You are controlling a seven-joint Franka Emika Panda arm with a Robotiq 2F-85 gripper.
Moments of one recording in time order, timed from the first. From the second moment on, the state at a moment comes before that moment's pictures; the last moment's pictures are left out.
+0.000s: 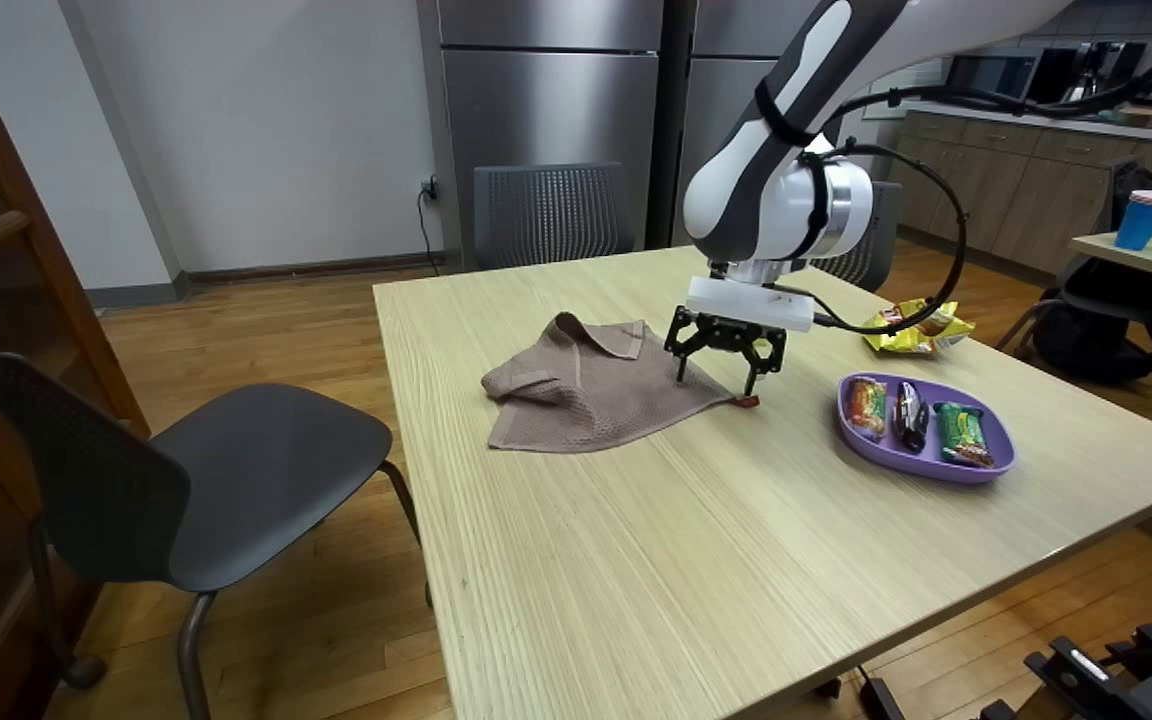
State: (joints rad) arm 0.09 0.87 -0.05 -1.75 0.19 2.65 0.45
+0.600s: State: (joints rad) arm 0.09 0.88 -0.05 -1.75 0.19 2.65 0.45
